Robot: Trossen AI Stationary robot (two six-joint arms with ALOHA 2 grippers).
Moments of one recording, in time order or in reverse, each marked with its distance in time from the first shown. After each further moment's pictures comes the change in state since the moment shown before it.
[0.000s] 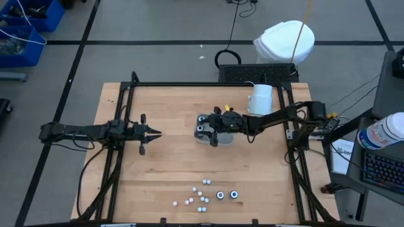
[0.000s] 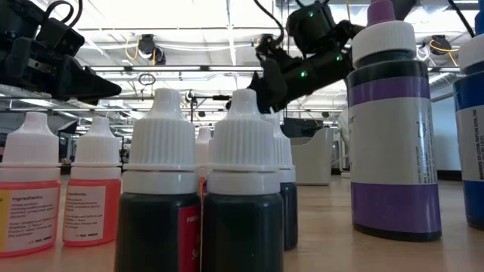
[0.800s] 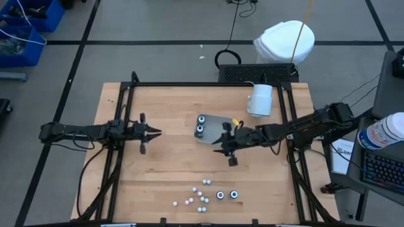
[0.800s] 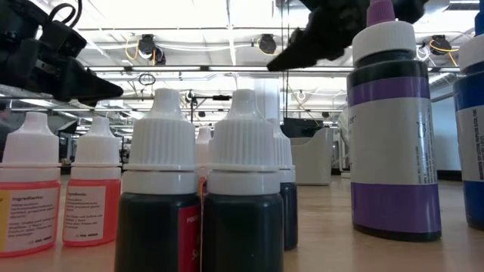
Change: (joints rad) left arm 0.000 0.000 0.000 0.000 -0.060 -0.033; right arm 0.277 -0.319 0.002 -0.502 0.089 -0.072
